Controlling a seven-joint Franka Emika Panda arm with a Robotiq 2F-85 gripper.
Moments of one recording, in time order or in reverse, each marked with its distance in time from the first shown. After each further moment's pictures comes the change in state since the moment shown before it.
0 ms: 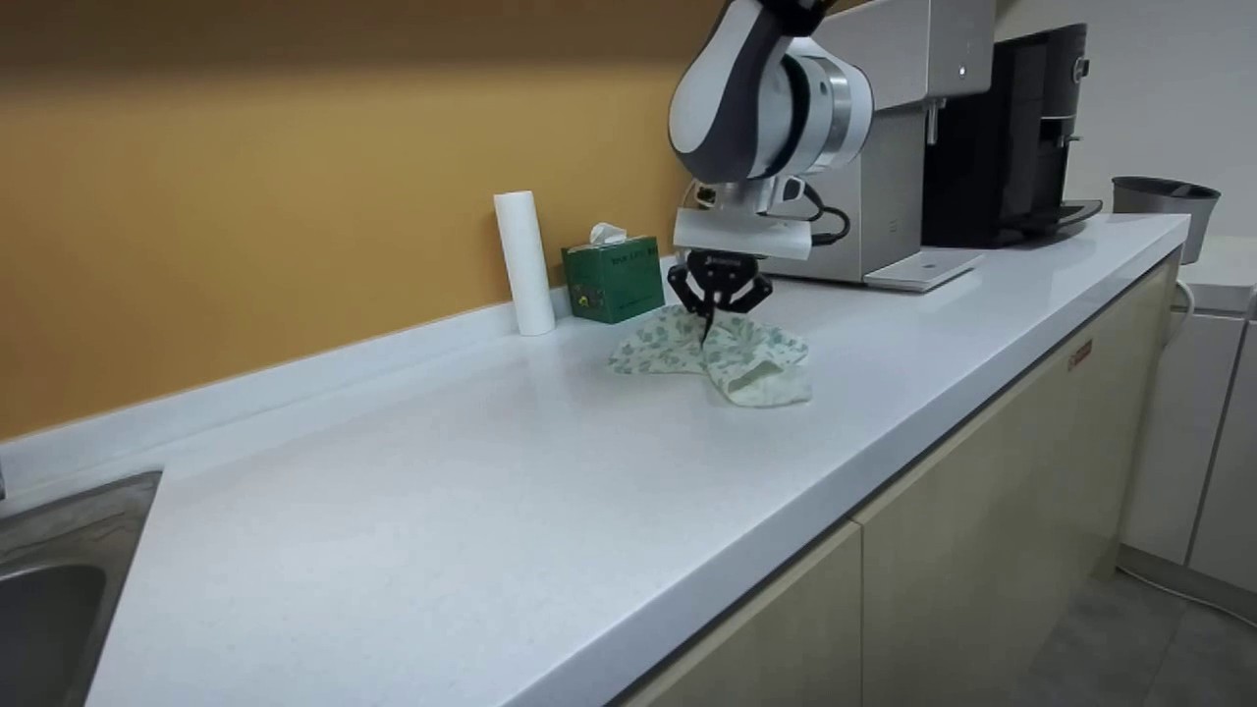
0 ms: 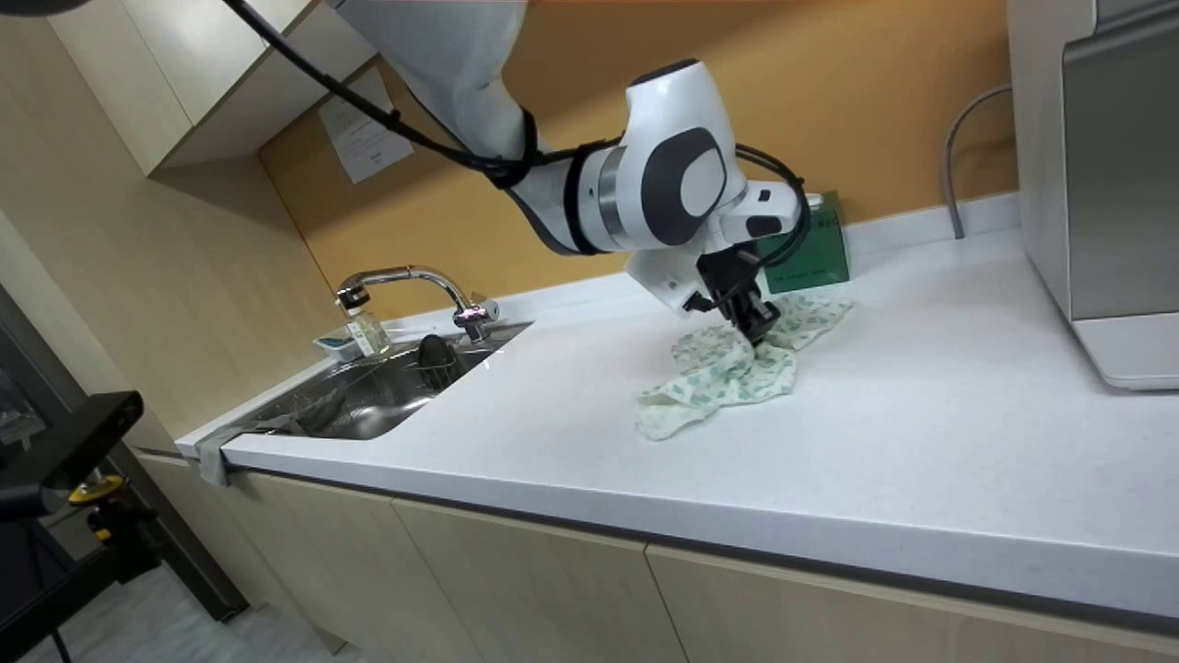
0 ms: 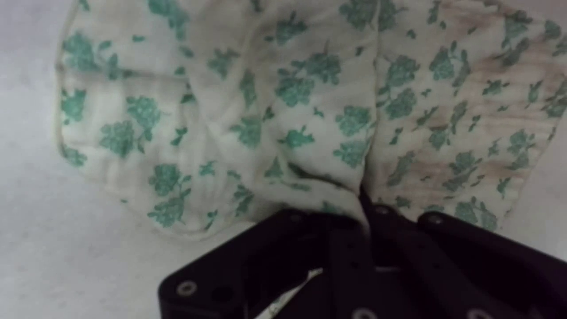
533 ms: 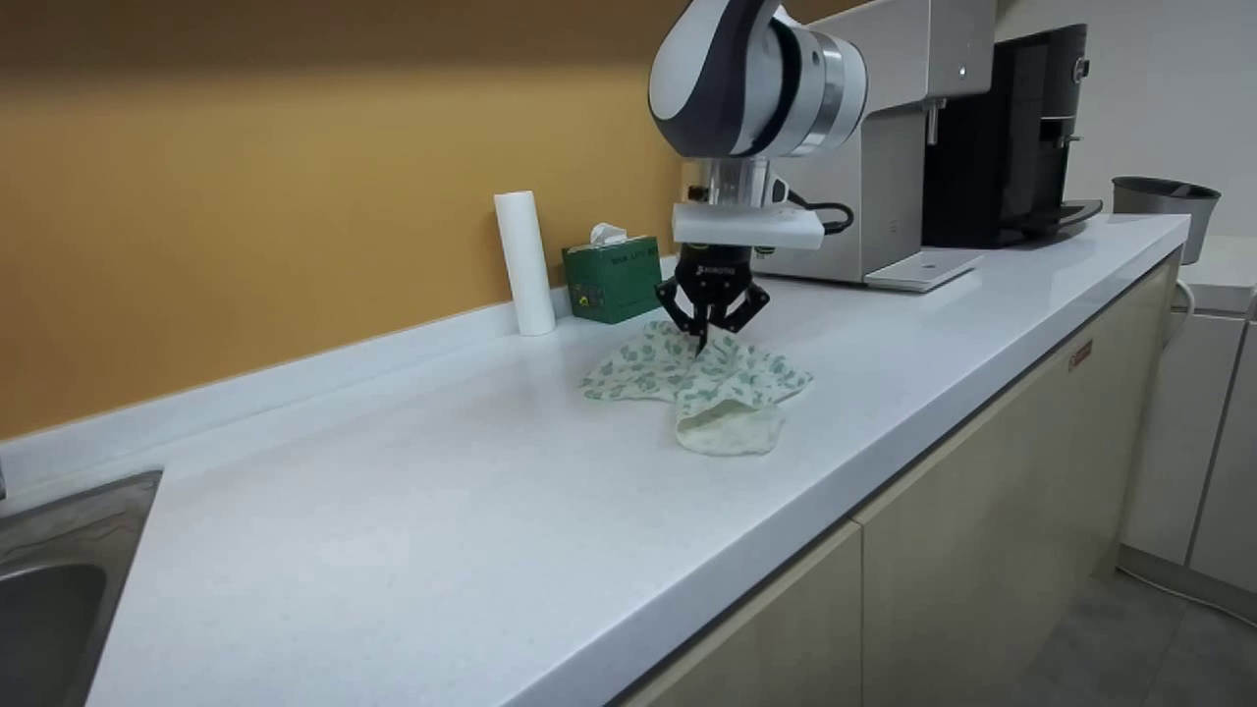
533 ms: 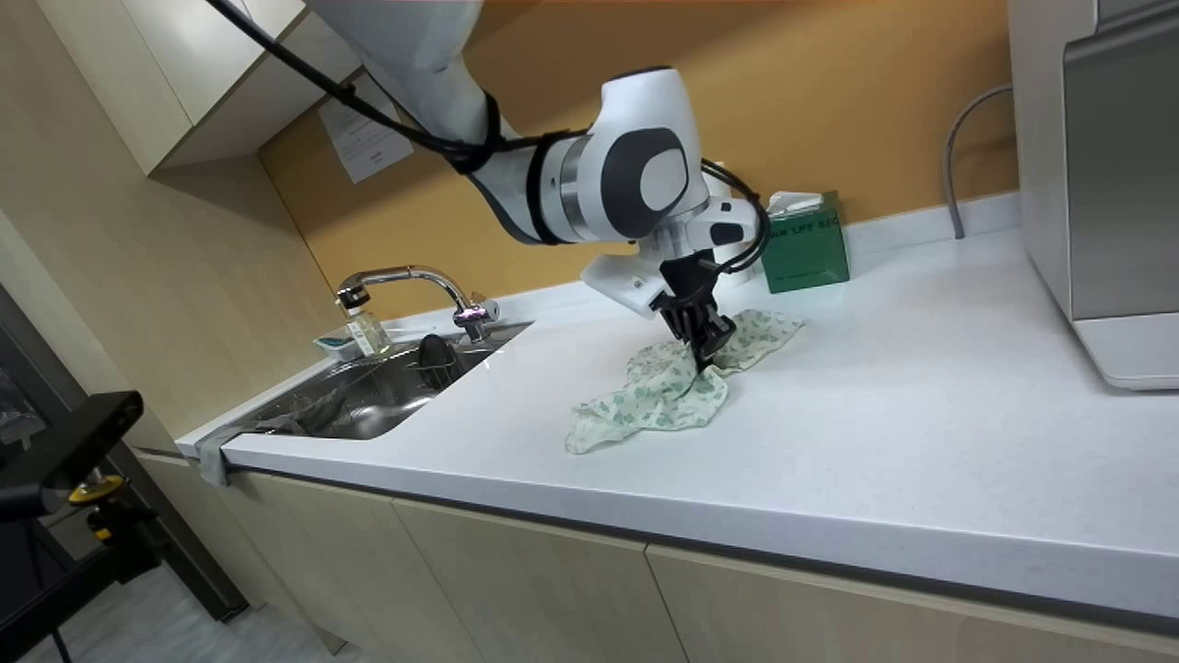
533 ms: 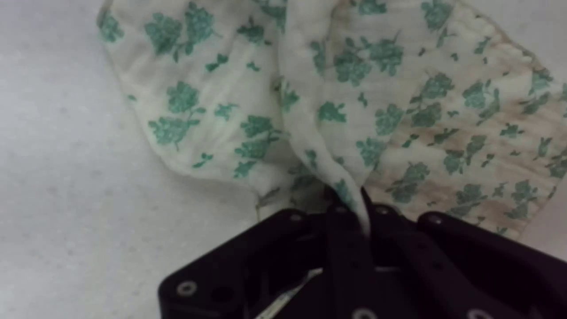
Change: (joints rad) arm -0.007 -0.069 0.063 -0.064 0.021 -0.144 -0.139
